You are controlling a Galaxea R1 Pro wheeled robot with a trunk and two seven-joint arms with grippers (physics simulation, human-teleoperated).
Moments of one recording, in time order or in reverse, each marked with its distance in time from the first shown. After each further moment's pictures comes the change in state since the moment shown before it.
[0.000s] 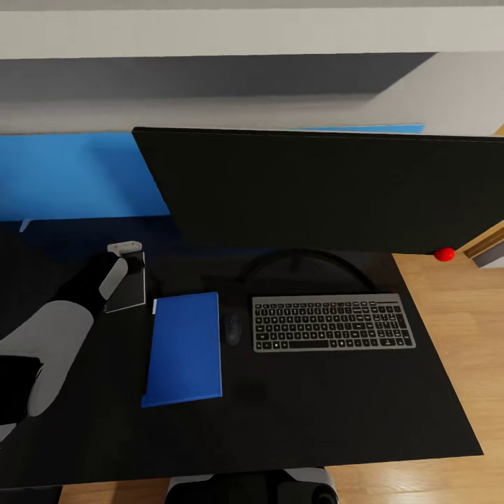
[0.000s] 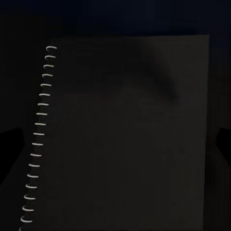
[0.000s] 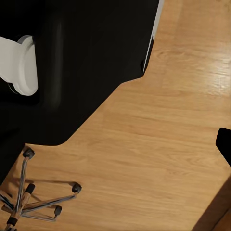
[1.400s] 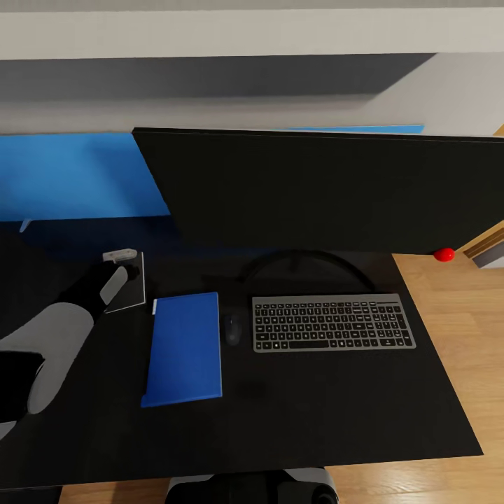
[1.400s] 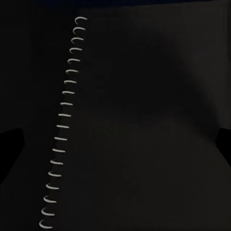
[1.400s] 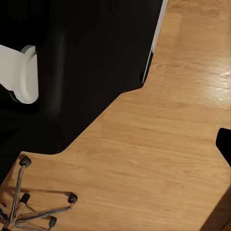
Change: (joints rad) left arm -0.010 0.001 -0.001 0.122 0.004 -0.111 0.036; right arm 0.000 0.001 0.000 0.021 0.020 -0.073 0.000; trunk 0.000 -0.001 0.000
